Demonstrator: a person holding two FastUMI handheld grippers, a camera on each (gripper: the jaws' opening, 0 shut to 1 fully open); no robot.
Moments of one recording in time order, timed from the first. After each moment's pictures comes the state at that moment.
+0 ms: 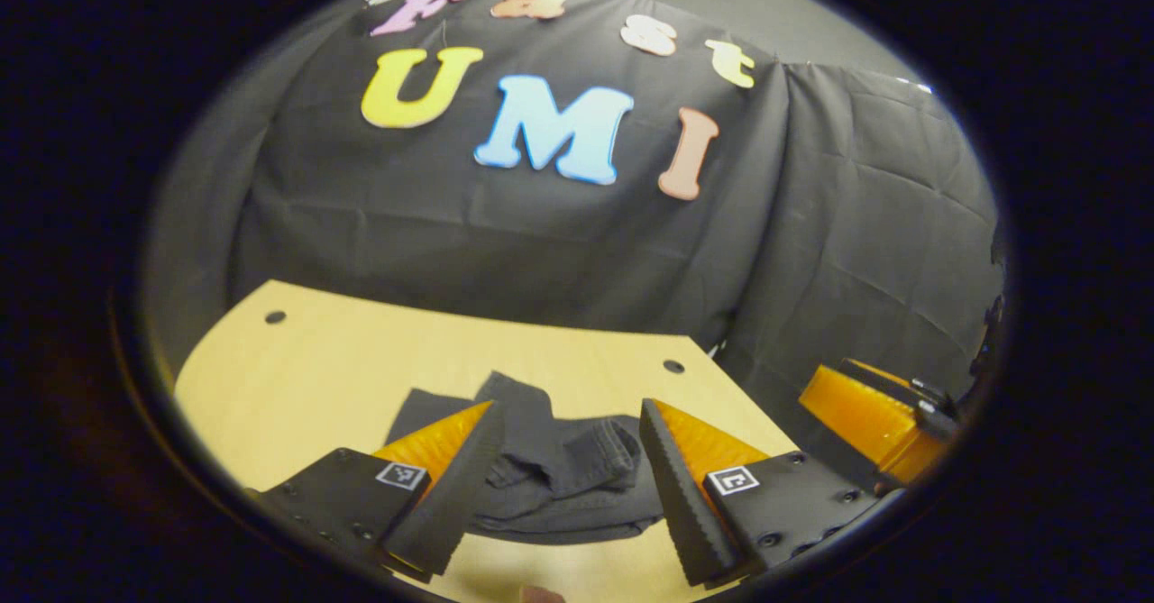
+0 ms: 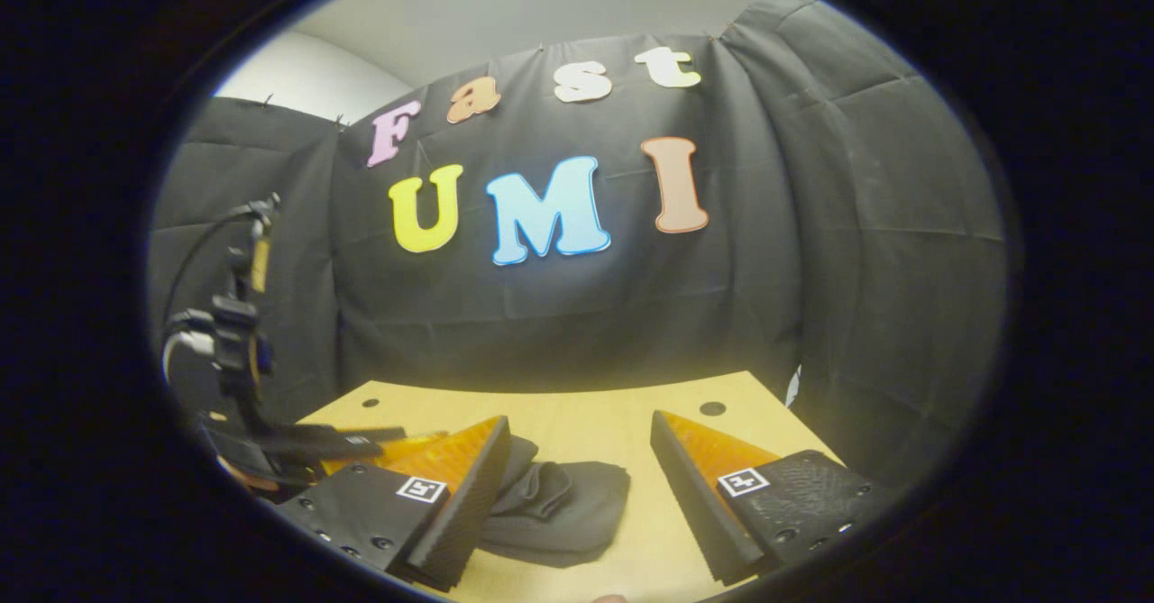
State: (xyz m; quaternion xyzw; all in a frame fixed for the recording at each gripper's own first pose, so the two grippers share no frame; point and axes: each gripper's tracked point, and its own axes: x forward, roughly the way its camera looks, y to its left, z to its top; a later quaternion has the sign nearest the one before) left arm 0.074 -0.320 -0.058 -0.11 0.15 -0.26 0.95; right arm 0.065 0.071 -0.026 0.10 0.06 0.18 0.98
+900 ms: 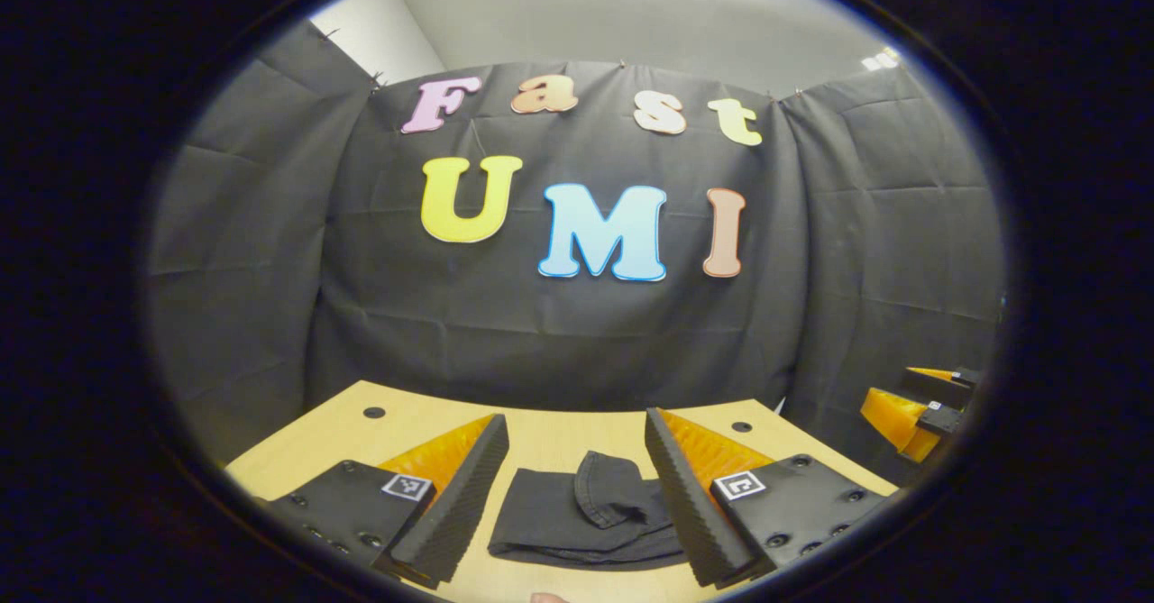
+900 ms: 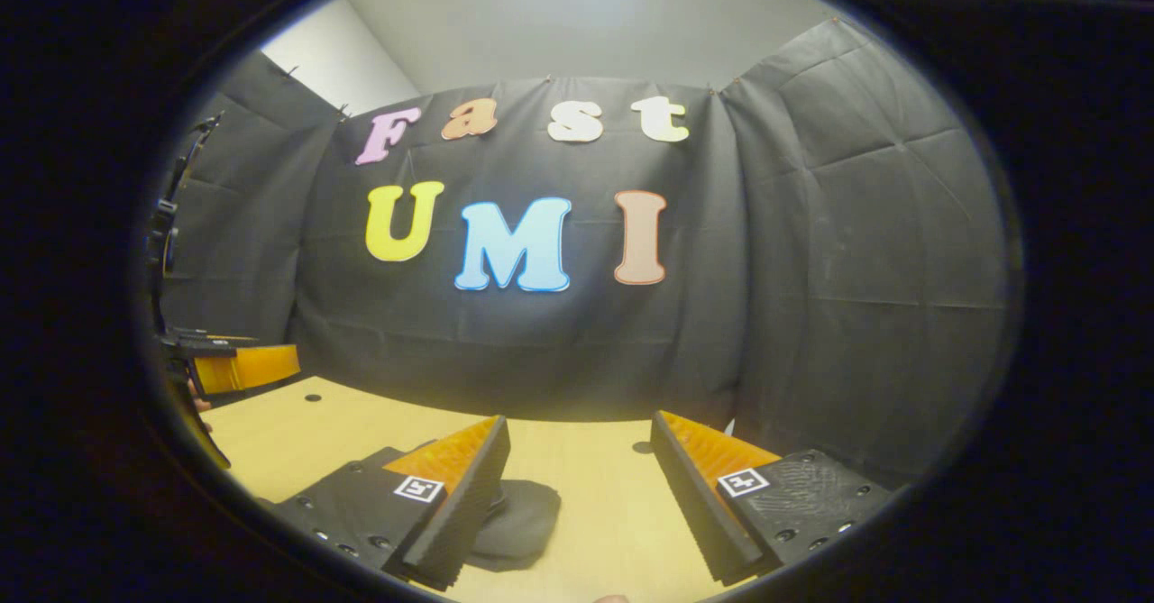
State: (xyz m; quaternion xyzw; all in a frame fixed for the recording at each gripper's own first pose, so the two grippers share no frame) left arm 0.046 -0.237 0.004 -0.08 0.03 -0.17 0.98; right arm 0.052 0.018 0.000 0.05 0.00 0.10 0.99
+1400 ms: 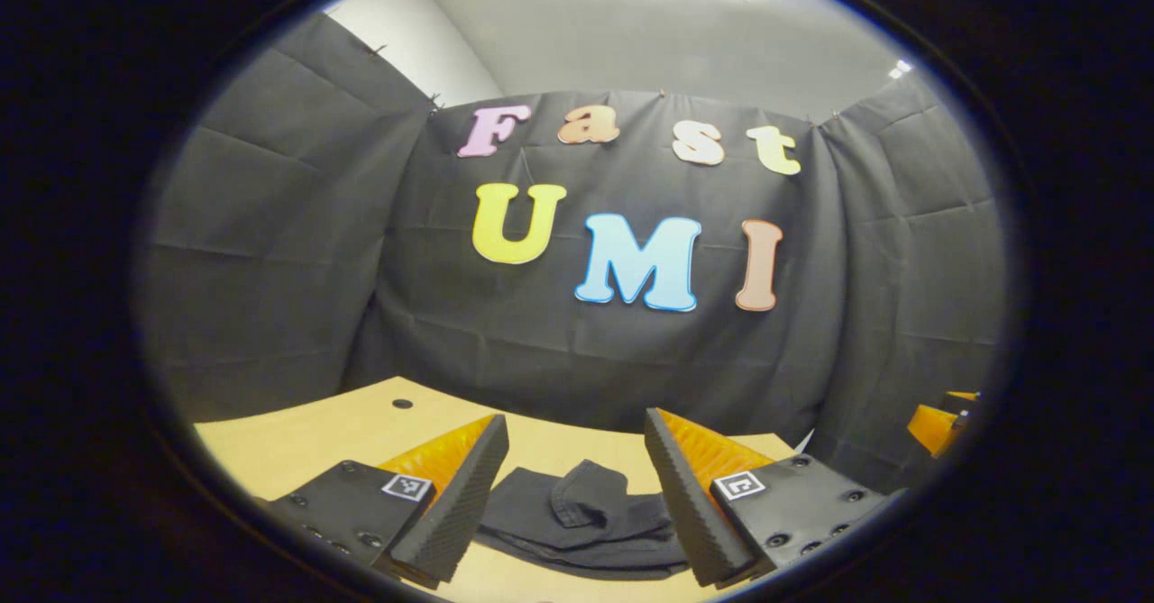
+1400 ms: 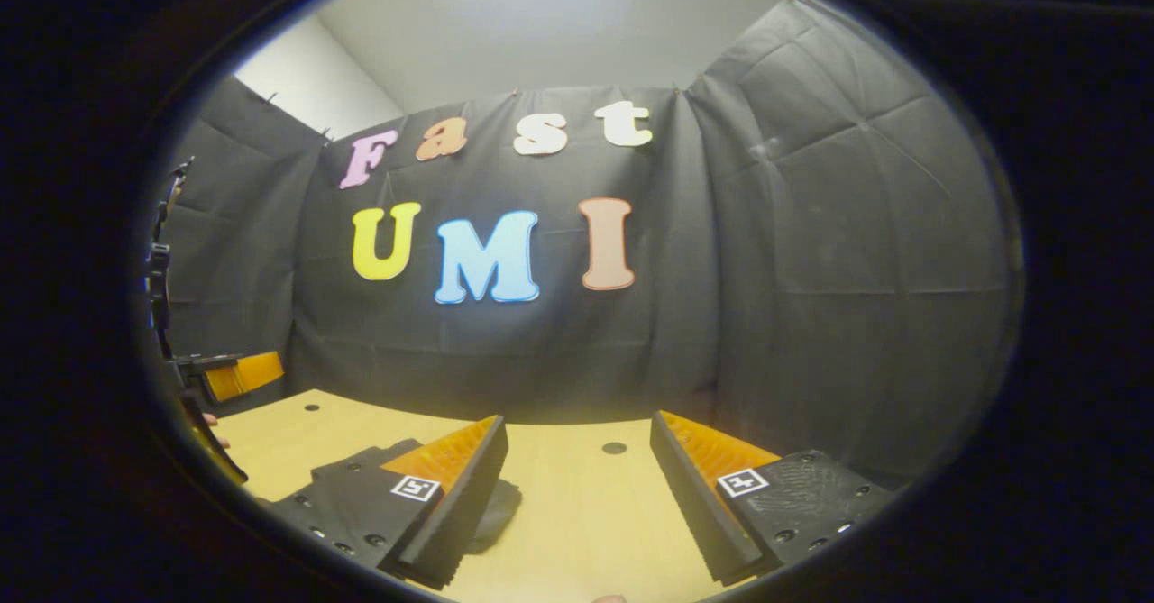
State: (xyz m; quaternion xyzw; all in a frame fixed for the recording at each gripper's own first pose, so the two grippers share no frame) left arm -0.020 -0.289 0.010 -0.13 -0.02 -0.06 0.99; right arm 0.042 -0.097 -0.022 0.08 -0.01 0.11 0.99
